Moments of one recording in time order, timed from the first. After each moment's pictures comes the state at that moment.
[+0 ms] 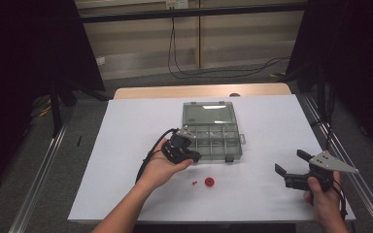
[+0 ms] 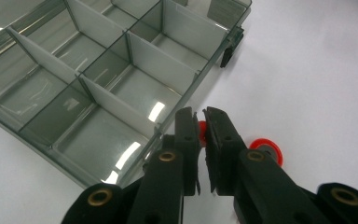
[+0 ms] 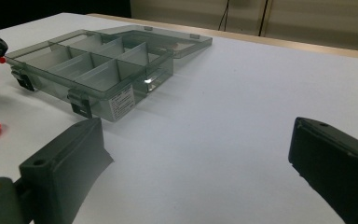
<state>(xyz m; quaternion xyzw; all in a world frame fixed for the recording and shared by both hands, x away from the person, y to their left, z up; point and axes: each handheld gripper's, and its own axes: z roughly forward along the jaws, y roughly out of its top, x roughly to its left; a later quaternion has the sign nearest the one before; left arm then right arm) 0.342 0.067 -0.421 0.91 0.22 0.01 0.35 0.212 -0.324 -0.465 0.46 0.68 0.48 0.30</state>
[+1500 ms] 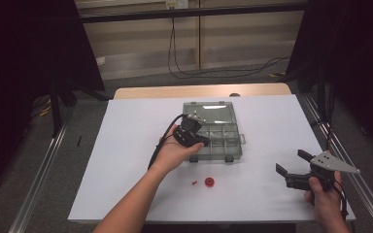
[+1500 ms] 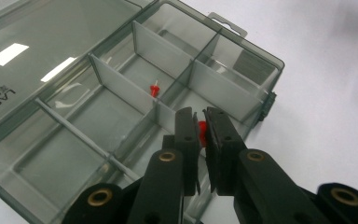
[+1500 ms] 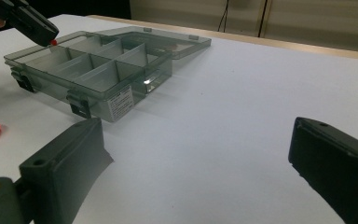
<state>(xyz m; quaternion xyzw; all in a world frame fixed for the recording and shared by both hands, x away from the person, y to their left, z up) 0.384 0.033 -0.416 0.90 0.24 0.02 0.36 0.211 -0.326 -0.464 0.46 0.68 0.48 0.30</state>
